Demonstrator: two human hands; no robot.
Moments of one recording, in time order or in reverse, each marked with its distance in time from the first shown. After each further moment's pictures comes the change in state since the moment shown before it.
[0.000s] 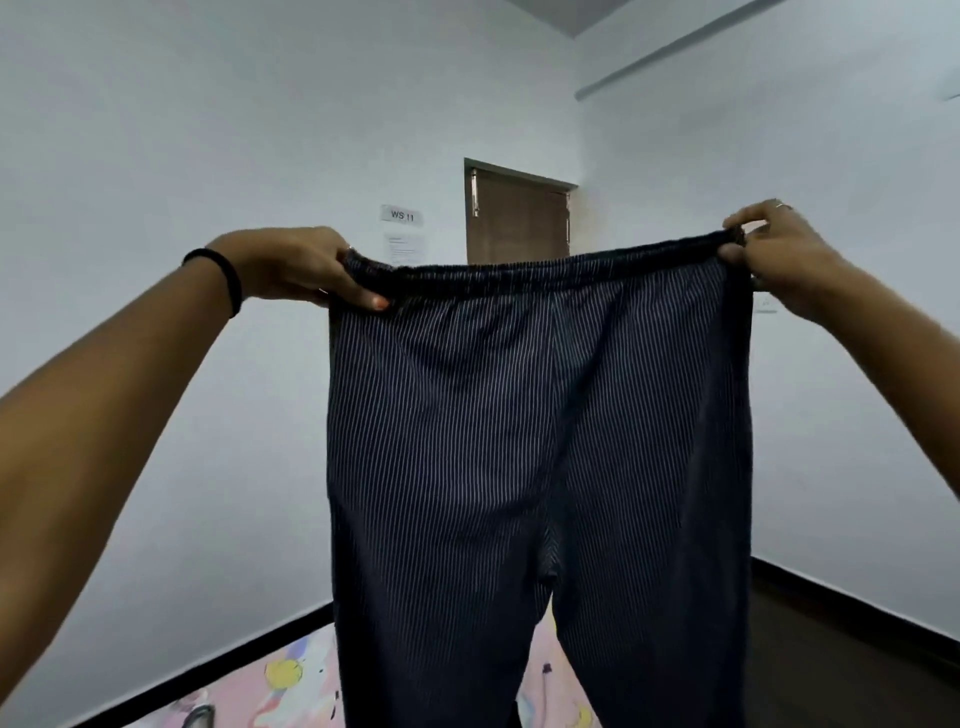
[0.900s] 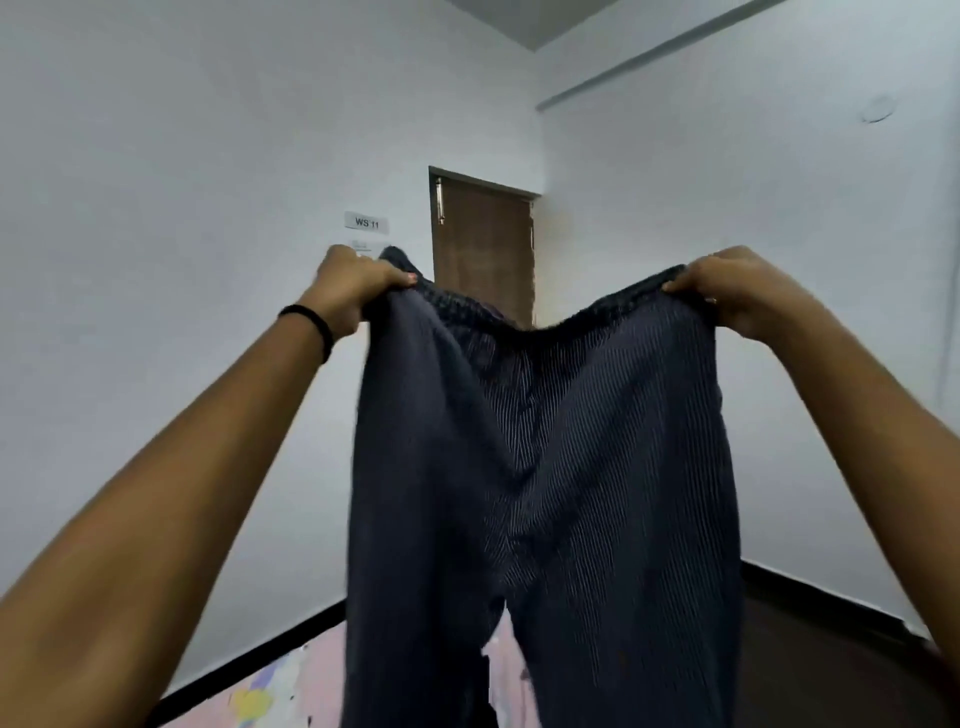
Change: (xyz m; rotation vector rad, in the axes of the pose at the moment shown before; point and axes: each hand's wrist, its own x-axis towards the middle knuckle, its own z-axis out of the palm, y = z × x) left_hand 0.048 0.032 0.065 -0.608 0.575 -0.040; right_hand -0.038 -0.024 0.006 0.030 -0.055 0.226
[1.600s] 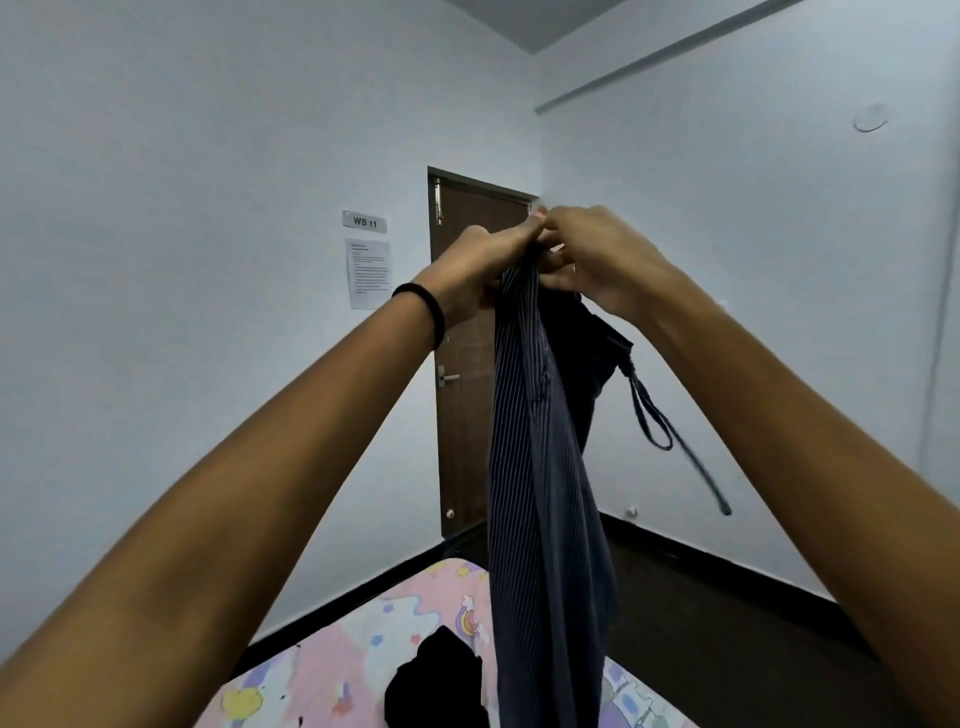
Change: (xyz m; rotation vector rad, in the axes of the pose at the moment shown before) left_hand -0.042 0.048 0.087 -0.031 -0.343 0.069; right_hand -0.045 -0.078 0.101 0.266 -0.193 -0.157
